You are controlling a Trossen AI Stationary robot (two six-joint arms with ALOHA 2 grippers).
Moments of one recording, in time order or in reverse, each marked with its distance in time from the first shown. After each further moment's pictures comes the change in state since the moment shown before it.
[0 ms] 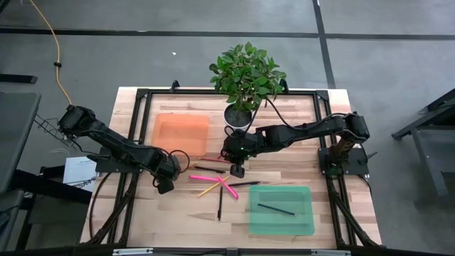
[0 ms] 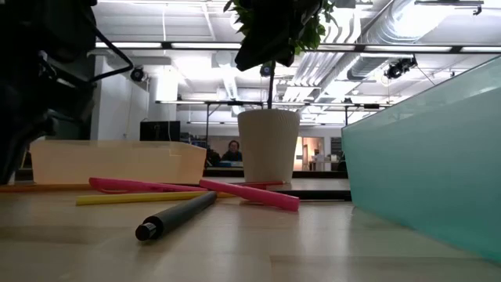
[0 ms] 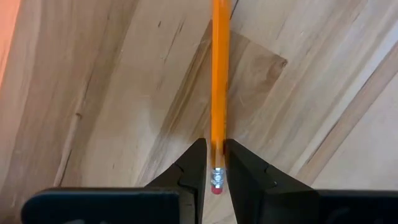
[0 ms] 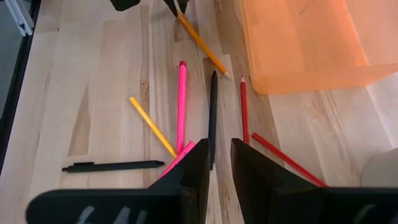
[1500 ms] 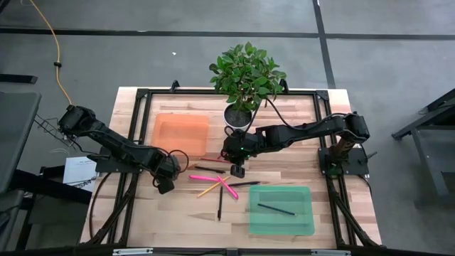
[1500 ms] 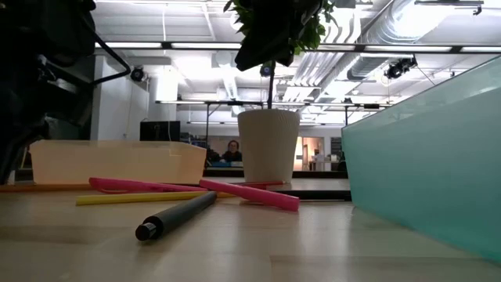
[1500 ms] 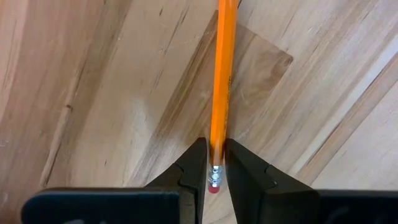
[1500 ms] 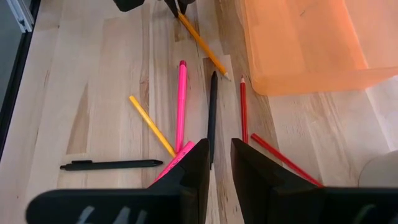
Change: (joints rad) left arm 0.000 0.000 -0.021 0.023 0.036 -0.045; right arm 0.000 0.000 0.000 0.000 0.000 -0.018
